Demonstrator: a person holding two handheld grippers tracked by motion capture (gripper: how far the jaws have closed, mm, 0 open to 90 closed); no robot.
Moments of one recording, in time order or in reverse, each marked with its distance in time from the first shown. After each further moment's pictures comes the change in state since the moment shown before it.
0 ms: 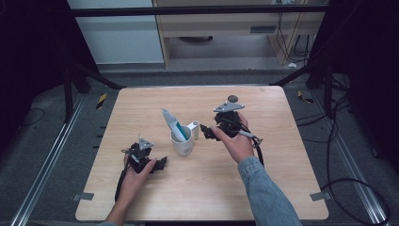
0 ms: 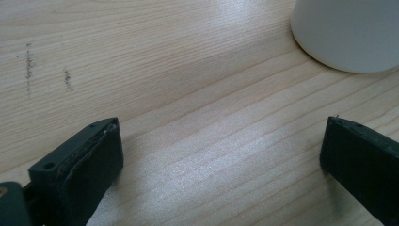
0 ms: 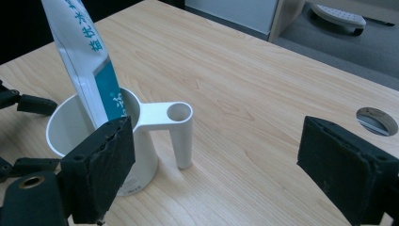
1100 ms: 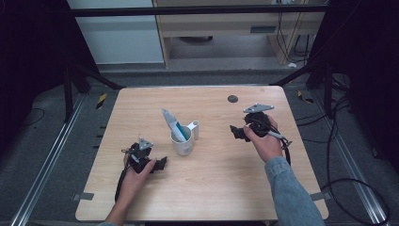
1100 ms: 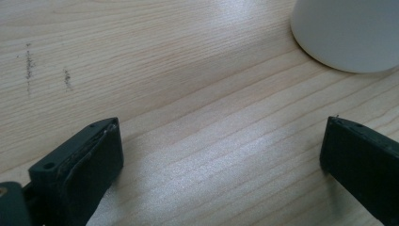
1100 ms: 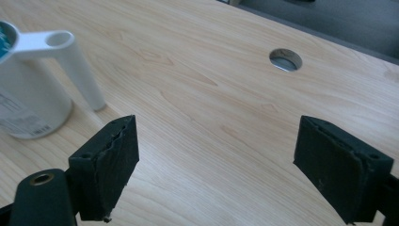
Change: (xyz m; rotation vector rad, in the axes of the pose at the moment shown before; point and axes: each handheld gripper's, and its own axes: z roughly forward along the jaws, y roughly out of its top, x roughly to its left) left arm 0.000 0.000 0.000 -0.002 0.000 -0.002; right arm -0.070 -0.038 -0.036 0.104 -0.132 0.036
